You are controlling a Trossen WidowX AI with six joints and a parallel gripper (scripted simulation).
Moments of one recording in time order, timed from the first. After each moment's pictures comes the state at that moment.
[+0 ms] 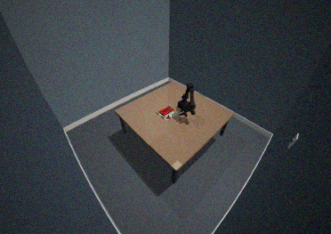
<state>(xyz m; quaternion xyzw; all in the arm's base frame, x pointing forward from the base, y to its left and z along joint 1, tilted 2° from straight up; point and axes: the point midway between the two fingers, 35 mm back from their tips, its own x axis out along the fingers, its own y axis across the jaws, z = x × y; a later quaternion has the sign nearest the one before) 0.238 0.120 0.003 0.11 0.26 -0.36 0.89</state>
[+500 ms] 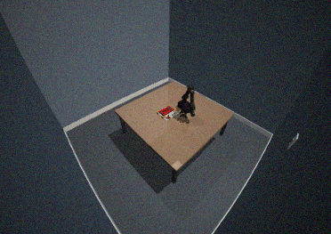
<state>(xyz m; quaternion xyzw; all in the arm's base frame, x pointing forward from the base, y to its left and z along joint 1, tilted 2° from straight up) 0.237 0.120 -0.025 0.11 0.26 -0.37 0.89</state>
